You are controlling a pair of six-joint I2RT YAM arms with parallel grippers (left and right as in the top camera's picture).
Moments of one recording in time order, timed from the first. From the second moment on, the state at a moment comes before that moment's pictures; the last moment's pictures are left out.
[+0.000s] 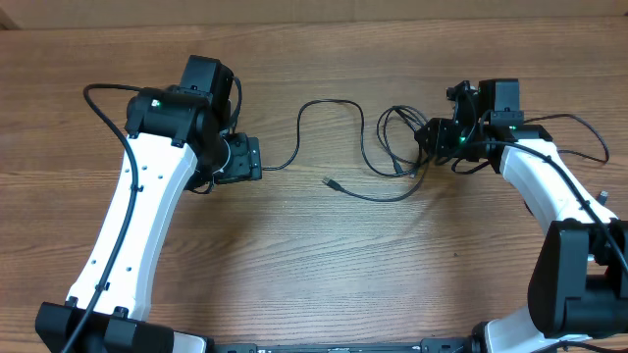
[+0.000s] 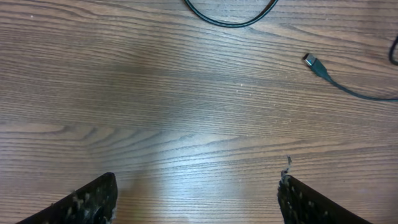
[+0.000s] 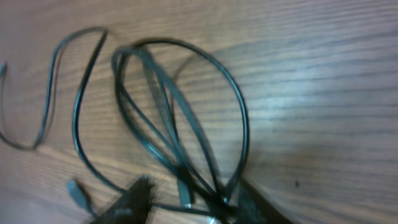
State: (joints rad) left arm -0.22 1.59 1.60 -1.42 0.04 -0.37; right arm 0.00 1.73 1.13 -0.46 -0.40 0.12
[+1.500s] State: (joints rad) left arm -0.22 1.59 1.60 -1.11 0.55 -0.10; right arm 0.28 1.65 1.47 -0.97 -1.08 -0.23
